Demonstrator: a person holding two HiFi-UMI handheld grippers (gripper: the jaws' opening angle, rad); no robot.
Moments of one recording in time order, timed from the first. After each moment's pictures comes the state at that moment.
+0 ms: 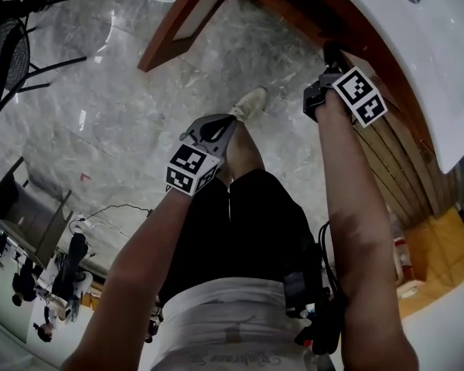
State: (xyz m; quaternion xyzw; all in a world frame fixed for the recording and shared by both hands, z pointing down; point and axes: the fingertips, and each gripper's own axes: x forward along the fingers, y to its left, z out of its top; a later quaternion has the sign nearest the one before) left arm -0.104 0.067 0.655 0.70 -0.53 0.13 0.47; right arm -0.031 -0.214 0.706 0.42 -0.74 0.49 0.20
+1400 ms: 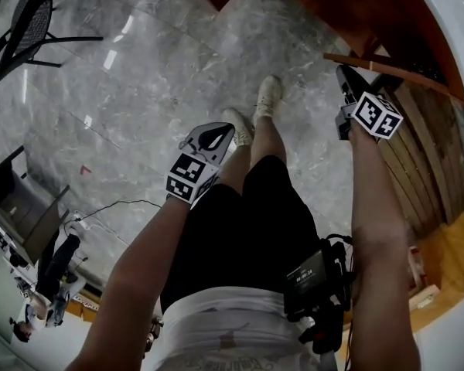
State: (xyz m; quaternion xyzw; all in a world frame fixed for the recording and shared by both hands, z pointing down) left arm -0.067 0.242 0.645 0.70 -0.56 0.15 0.42; right arm 0.048 -0.052 0.704 0.25 -0.85 0.36 0.29
